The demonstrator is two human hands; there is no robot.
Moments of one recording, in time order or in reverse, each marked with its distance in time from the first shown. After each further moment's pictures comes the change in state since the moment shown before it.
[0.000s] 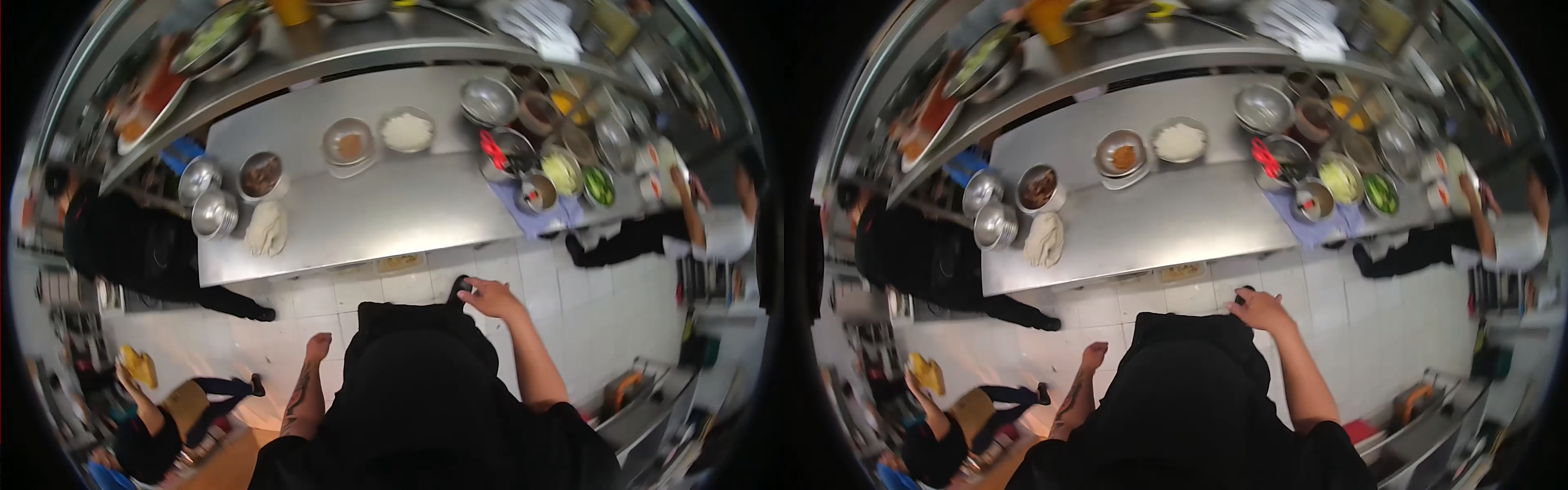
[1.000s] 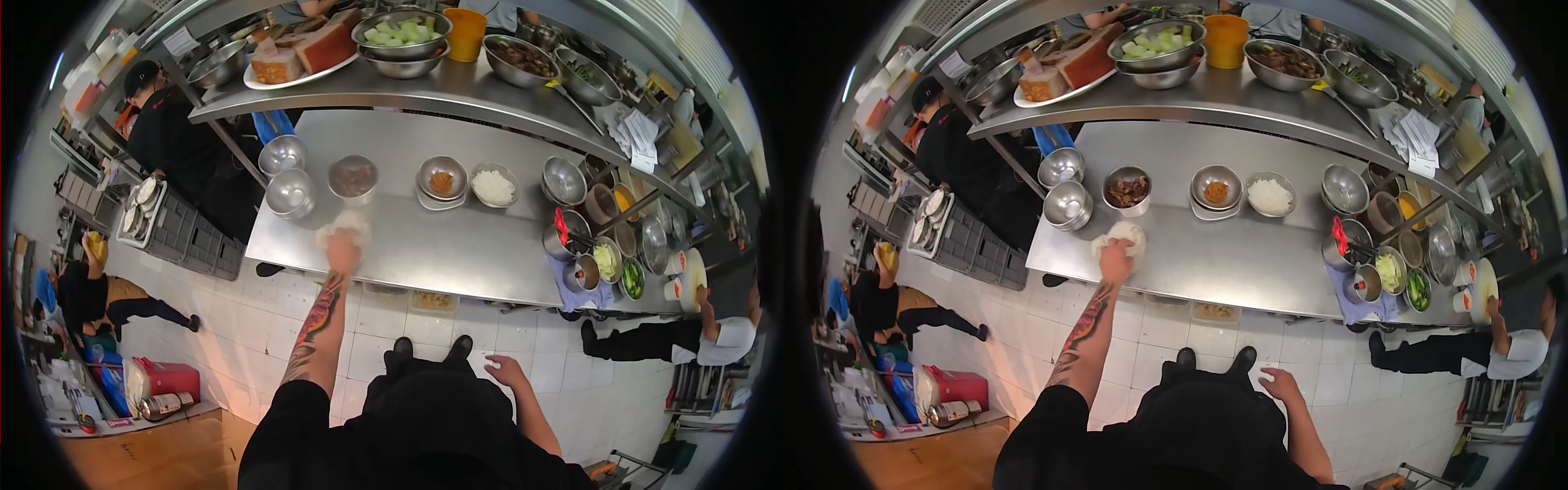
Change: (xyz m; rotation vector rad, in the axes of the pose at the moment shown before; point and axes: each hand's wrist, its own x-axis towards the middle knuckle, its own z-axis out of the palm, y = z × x) left_hand 0.123 0.266 -0.172 0.253 0.691 0.424; right_hand 0.037 0.079 0.115 -0.095 0.113 -0.191
